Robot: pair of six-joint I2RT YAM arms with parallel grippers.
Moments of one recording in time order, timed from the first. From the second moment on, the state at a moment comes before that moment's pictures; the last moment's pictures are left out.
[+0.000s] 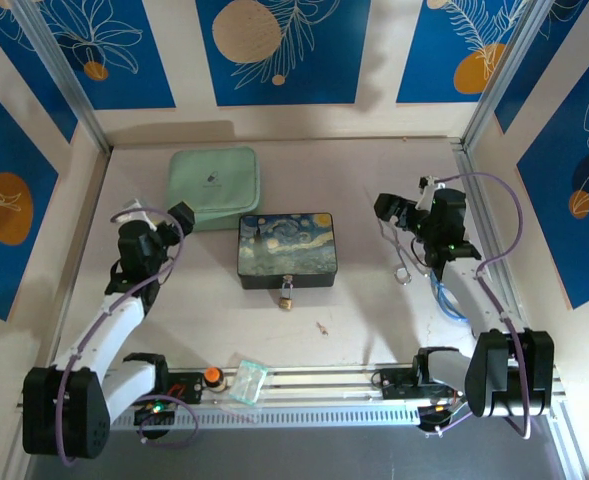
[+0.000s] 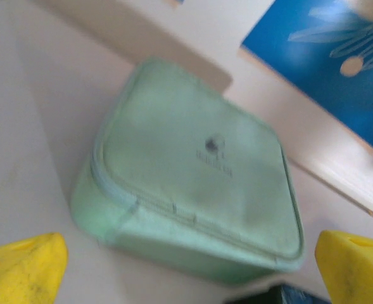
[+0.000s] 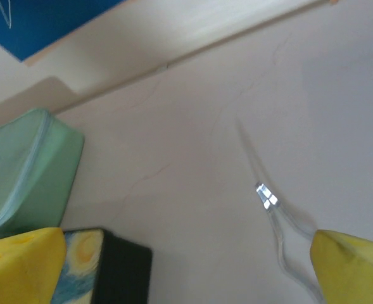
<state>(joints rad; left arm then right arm) -0.08 1.00 0.49 0.17 -0.04 -0.66 0.01 1.16 0.73 -0.06 -0.29 0.40</state>
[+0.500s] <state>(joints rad) -0.44 0.82 0.48 -0.25 0.06 -0.85 0.34 0.85 0.61 -0.48 -0.32 0.42</state>
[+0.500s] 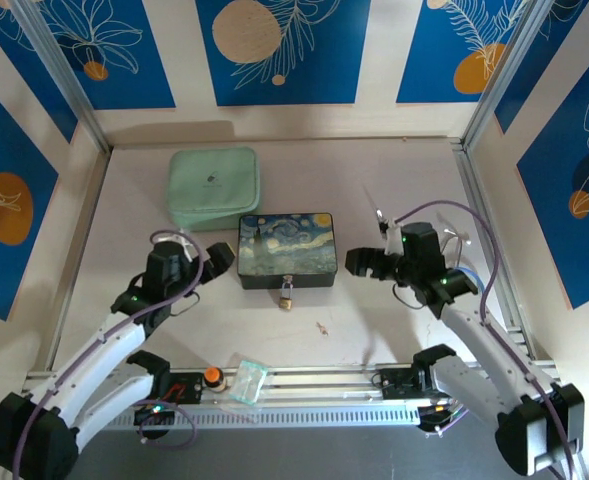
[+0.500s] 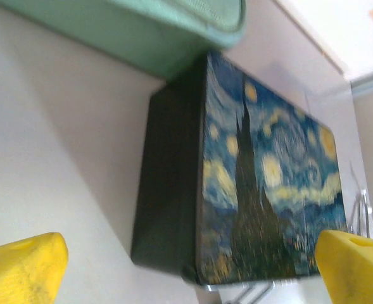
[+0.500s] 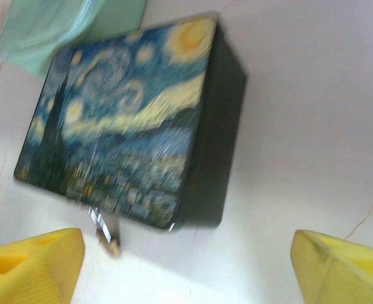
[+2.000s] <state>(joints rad) -1.06 1.07 0.55 -0.17 -0.27 -1.04 1.07 1.34 0.60 -0.50 0.05 0.64</state>
